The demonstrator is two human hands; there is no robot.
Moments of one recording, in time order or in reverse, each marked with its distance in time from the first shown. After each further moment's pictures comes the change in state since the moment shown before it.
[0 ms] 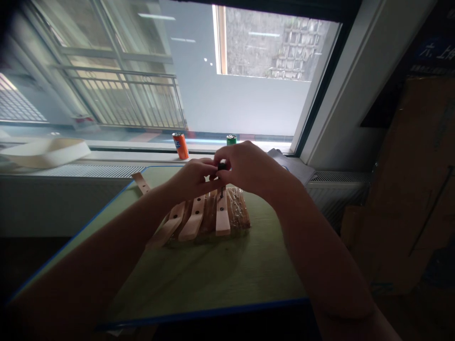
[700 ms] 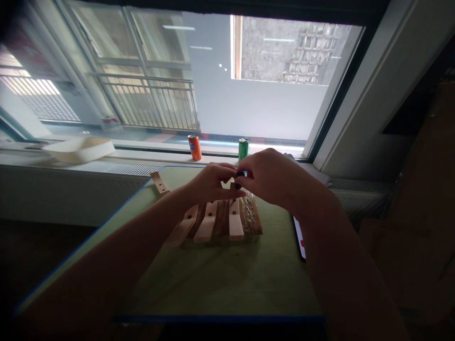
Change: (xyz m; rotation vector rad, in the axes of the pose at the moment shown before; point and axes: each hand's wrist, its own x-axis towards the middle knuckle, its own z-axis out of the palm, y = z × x) left_hand 0.001 0.002 0.004 -0.208 0.029 -0.021; right_hand -0.007 -0.003 -0.008 -0.119 -0.033 0.007
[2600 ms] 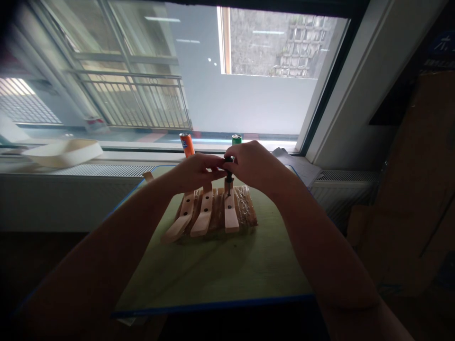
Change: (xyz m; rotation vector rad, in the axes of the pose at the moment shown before) left_hand 0.002 0.008 -0.023 0.003 -0.085 -0.219; right_hand 0.017 0.002 0.018 0.062 0.103 0.050
